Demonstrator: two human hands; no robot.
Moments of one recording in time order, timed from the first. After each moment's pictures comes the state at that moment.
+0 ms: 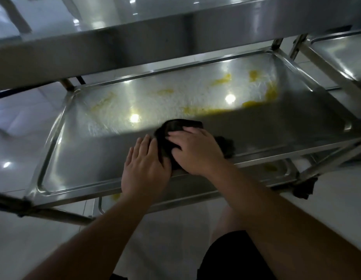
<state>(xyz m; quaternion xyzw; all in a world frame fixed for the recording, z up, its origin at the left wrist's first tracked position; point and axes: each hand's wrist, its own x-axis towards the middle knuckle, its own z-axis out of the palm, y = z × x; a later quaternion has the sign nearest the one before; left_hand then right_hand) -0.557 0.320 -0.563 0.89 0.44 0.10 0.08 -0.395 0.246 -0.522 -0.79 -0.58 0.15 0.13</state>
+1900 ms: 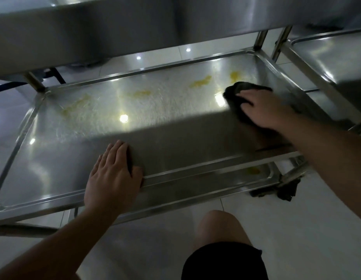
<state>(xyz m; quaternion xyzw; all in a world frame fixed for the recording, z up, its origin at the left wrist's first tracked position) -0.556 0.315 -0.545 0.88 0.45 0.07 0.10 -0.139 0.176 -0.516 -0.87 -0.47 0.06 0.11</state>
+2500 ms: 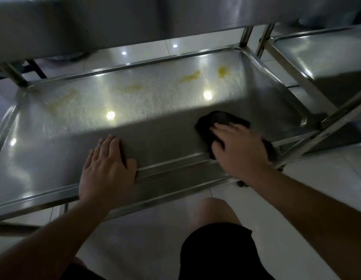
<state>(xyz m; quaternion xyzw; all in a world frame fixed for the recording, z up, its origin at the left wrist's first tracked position) -0.555 0.318 -0.548 0.89 0.44 0.07 0.09 -0.294 0.120 -0.523 -0.88 -0.46 0.01 0.10</state>
